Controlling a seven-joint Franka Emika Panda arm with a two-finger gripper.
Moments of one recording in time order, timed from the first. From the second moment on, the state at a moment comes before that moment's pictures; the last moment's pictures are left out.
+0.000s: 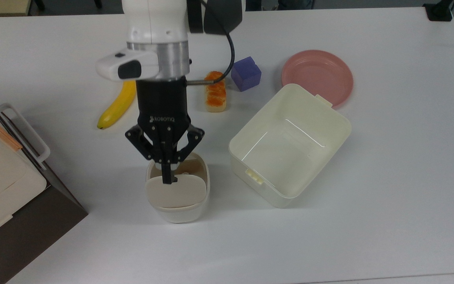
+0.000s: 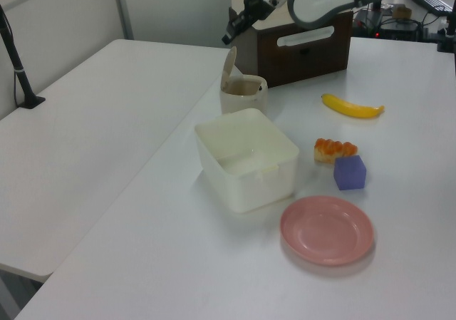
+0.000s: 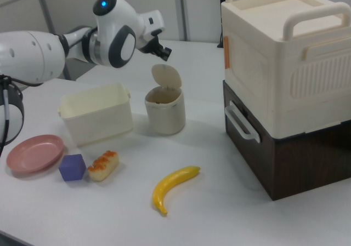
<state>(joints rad) -0.04 0.49 0.05 -1.40 0.00 2.66 0.15</state>
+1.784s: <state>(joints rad) 0.00 0.52 0.02 -1.46 -0.04 2.46 0.07</state>
